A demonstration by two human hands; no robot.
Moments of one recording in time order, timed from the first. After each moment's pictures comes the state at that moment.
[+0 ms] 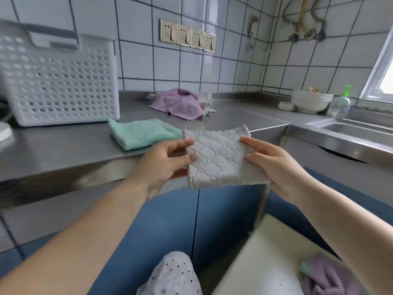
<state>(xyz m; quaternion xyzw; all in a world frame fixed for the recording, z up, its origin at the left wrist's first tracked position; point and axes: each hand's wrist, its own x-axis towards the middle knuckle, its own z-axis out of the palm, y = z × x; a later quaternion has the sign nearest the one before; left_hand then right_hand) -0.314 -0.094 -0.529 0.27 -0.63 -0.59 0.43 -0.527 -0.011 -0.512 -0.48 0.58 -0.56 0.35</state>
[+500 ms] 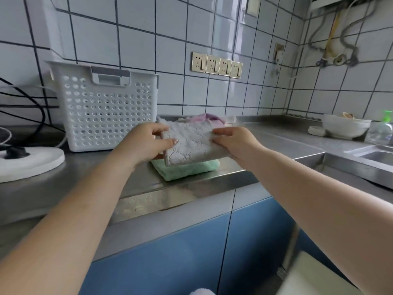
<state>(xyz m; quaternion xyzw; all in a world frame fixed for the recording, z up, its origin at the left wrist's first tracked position) -0.219 -0.164 -0.450 0.47 -0.74 -0.23 0.43 -0.435 -0.168 -0.452 -0.55 0.60 -0.52 0.26</state>
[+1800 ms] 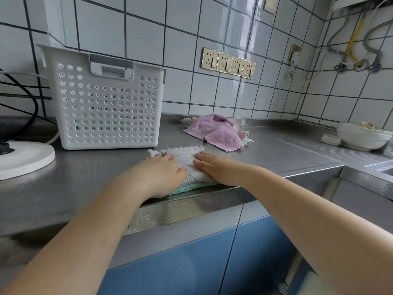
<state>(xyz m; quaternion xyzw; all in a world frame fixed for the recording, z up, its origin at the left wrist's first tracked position) -0.244 -0.189 -0.481 0.56 -0.83 -0.03 0.03 -0.418 -0.202 -0.478 -0.79 0.60 -0.10 0.12</state>
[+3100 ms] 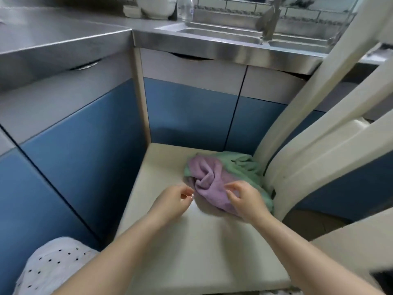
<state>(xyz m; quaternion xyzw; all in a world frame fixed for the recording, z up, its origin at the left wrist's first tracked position) -0.542 0.014 -0.768 0.17 -0.90 -0.39 0.02 -0.648 0.199 -0.763 -0.26 0.92 -0.28 0.07</state>
